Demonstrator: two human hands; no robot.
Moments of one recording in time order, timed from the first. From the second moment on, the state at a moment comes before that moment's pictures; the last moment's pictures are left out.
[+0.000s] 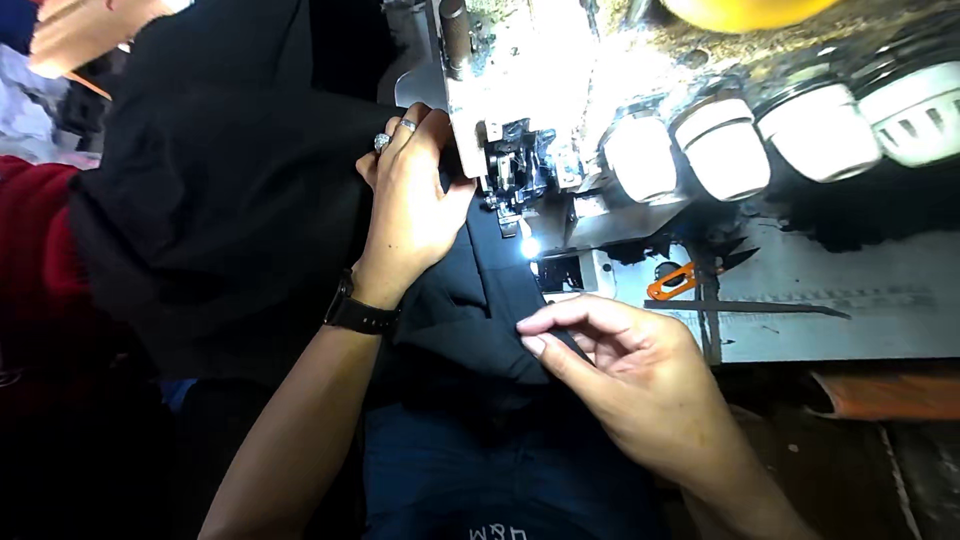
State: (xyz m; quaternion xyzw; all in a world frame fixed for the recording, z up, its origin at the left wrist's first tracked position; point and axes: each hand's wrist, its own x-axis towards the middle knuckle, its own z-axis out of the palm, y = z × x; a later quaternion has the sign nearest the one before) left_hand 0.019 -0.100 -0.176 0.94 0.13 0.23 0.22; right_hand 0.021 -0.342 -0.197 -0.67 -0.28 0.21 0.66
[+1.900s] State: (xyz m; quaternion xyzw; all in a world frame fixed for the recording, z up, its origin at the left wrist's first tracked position) left_hand -0.151 -0.194 -0.064 0.85 -0.03 0.27 0.45; right_hand -0.010 -0.367 -0.135 -0.57 -0.52 -0.09 0.63
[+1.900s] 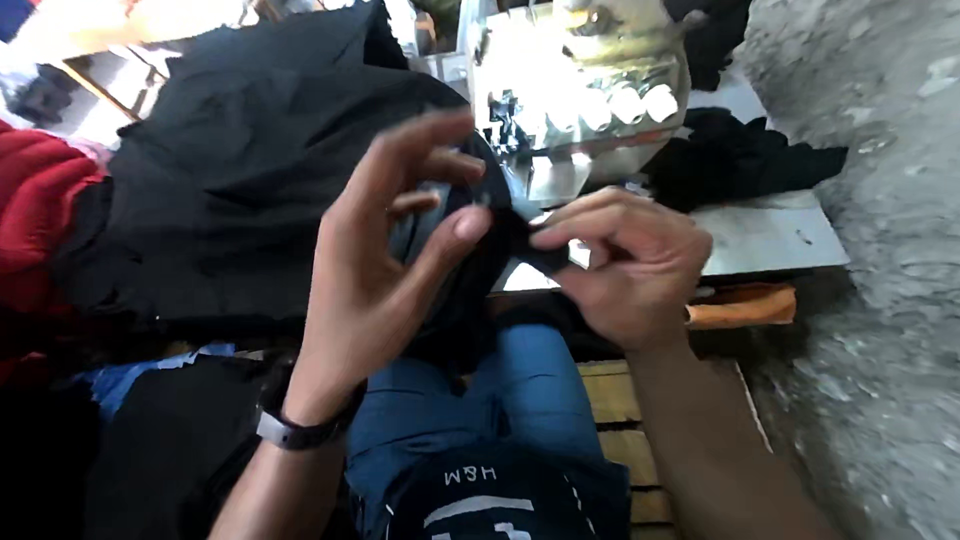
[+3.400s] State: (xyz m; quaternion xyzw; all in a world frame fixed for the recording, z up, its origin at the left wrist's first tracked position) left_hand -0.134 -0.232 -0.137 0.48 0.20 0.16 0.84; right_hand -0.061 -0.402 -0.151 -0.75 -0.31 0.14 0.57
